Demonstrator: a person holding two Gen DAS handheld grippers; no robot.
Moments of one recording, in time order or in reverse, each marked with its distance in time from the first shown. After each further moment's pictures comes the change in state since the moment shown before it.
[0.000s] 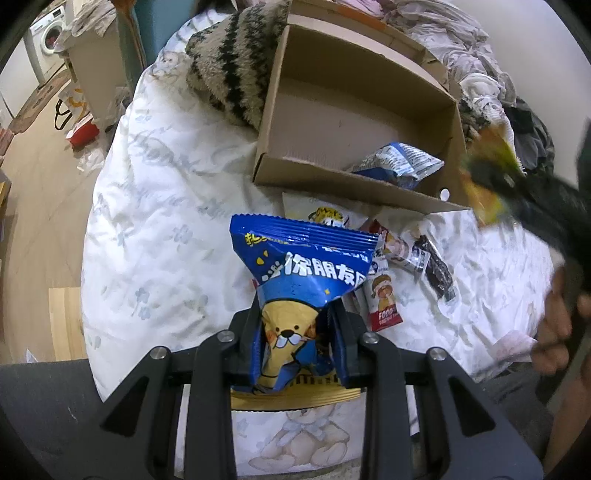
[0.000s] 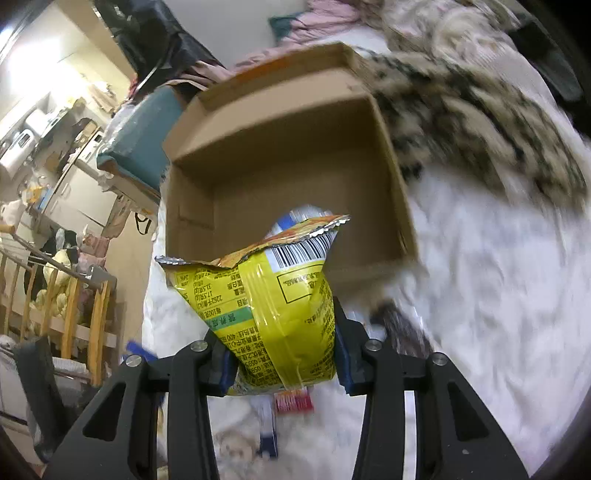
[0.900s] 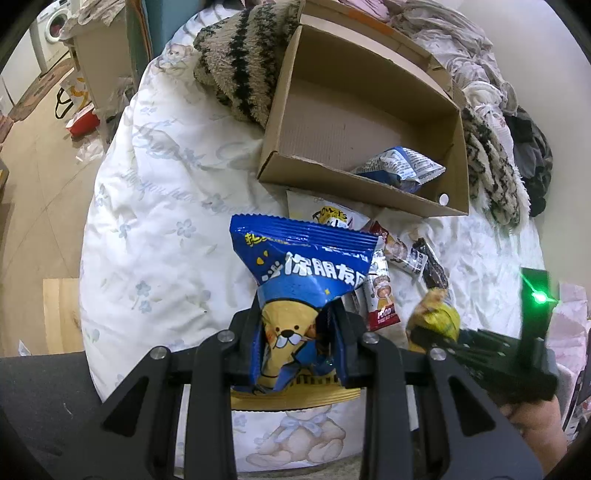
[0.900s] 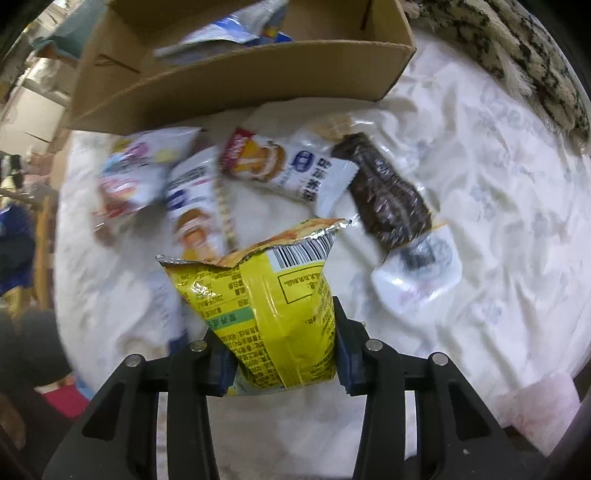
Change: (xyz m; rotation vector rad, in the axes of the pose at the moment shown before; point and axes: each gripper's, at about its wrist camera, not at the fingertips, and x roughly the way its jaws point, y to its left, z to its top) left arm -0.003 0.012 -0.003 -0.034 0.008 -0.026; right arm 0.074 -0.016 -0.110 -0.039 0.393 -0.192
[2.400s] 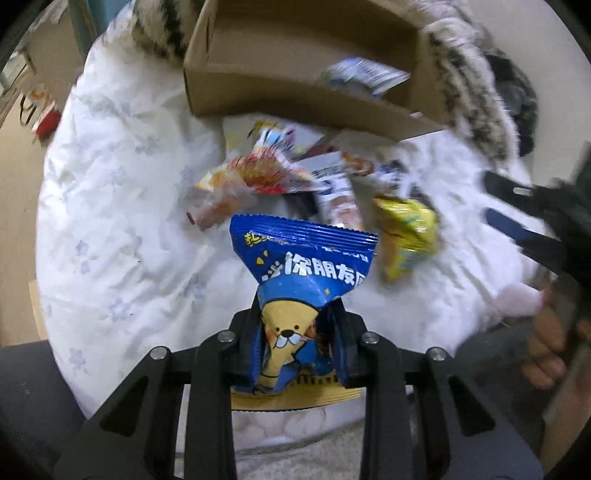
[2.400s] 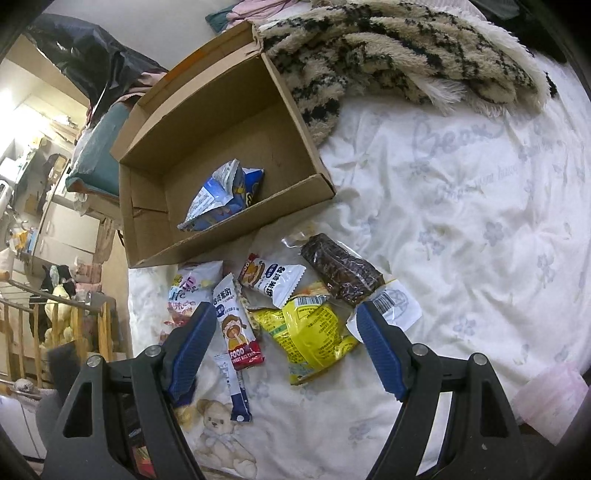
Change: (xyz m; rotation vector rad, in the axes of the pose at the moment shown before) left arm 0.019 -0.047 -0.048 0.135 0.142 -0.053; right arm -0.084 -0.070 0.019 0.261 -0.306 0.201
